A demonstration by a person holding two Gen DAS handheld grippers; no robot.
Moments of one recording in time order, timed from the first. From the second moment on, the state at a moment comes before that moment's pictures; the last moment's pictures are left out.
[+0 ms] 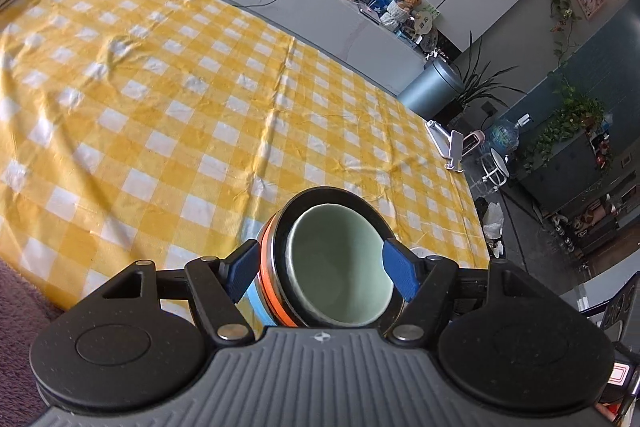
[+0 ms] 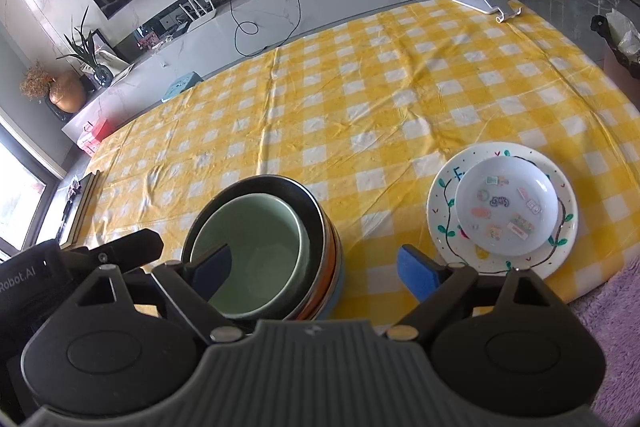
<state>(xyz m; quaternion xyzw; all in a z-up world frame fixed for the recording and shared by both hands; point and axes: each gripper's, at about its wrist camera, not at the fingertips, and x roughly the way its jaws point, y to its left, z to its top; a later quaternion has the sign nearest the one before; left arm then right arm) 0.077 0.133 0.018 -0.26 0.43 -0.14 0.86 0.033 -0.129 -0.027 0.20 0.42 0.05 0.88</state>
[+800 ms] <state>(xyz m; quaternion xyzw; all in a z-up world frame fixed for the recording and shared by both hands) 0.108 0.138 -0.052 -0.31 0.51 -0.12 0.80 0.070 -0.136 -0.095 0.34 0.48 0.09 0.80</state>
